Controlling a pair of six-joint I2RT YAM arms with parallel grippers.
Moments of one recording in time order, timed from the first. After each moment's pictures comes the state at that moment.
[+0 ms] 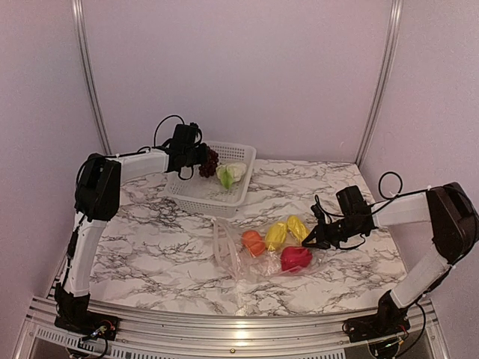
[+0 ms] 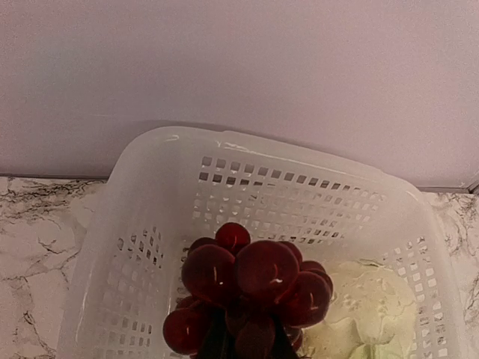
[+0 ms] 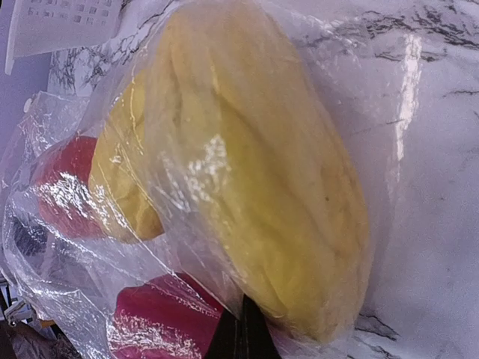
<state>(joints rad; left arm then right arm) -0.47 2.39 1.99 -0.08 -0.16 -0.38 0.27 1.56 0.69 -0.21 -0.66 0.36</state>
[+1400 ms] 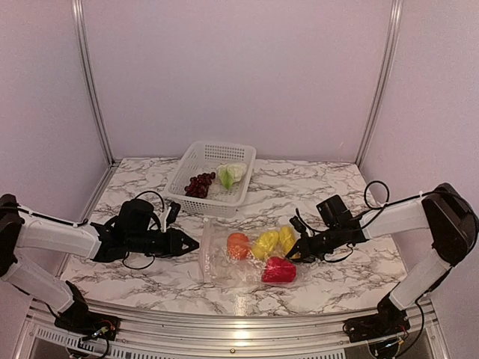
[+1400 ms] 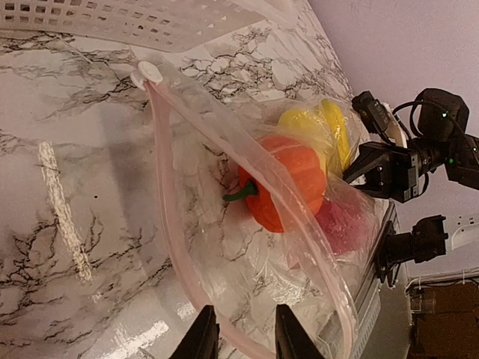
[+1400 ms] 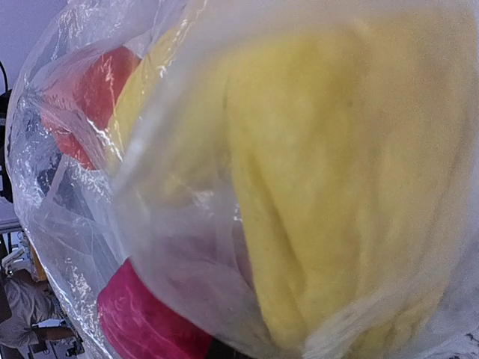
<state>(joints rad) -0.74 1.33 0.49 0.27 0.34 -0.74 0.50 1.55 0.64 -0.12 -0.69 0.44</state>
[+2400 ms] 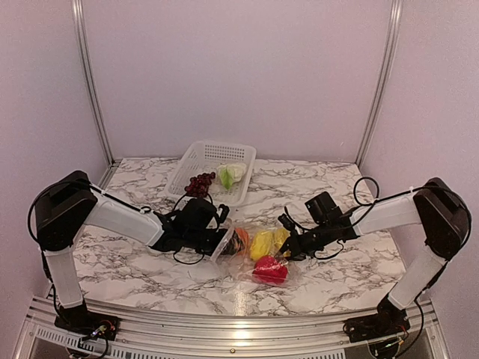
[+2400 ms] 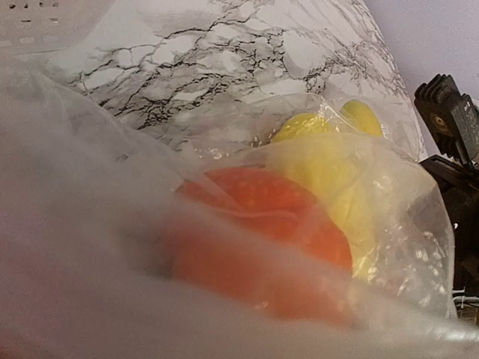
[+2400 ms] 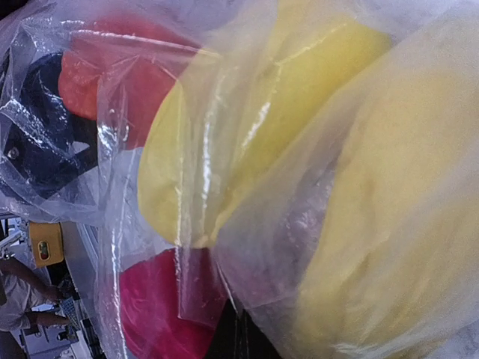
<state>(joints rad) -0.93 1.90 0.98 0.22 0.17 -0.74 0.58 1.63 0.72 -0.10 -0.69 0.45</state>
